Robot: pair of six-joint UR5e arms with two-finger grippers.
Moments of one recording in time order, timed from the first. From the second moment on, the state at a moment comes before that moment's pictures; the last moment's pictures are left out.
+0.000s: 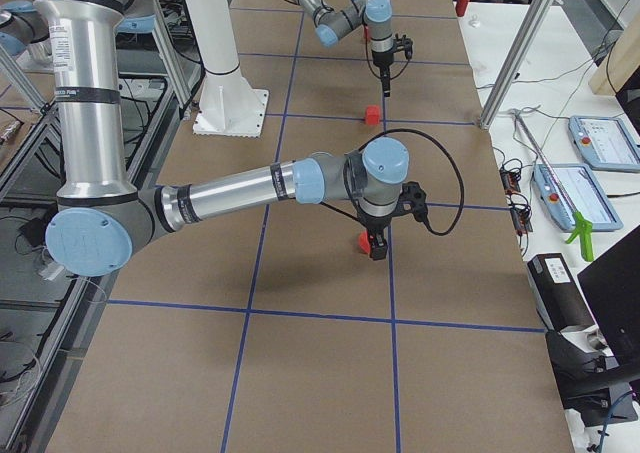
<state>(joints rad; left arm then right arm) -0.70 -2.56 -1.37 -1.59 -1.86 -1.09 1.43 -1.54 1.85 -1.68 2.40 -0.02</state>
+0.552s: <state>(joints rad) -0.99 -2.19 -1.78 -1.49 -2.07 -0.77 1.16 -1.50 1.75 -1.31 2.27 0.03</state>
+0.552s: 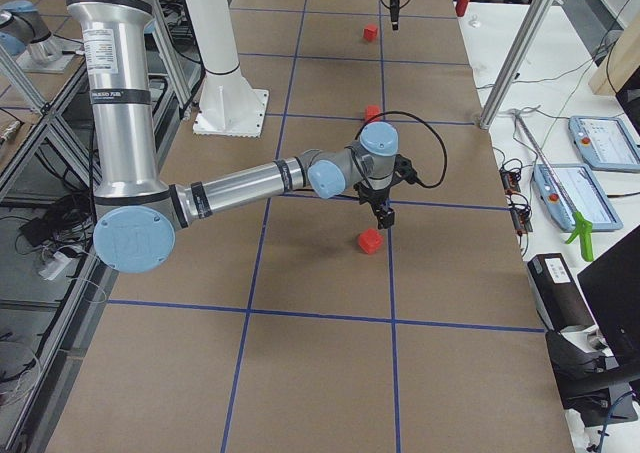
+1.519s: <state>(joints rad) -1.05 -2.04 -1.85 -1.49 -2.09 -0.63 1.08 -1.42 1.47 -1.06 2.25 0.05</state>
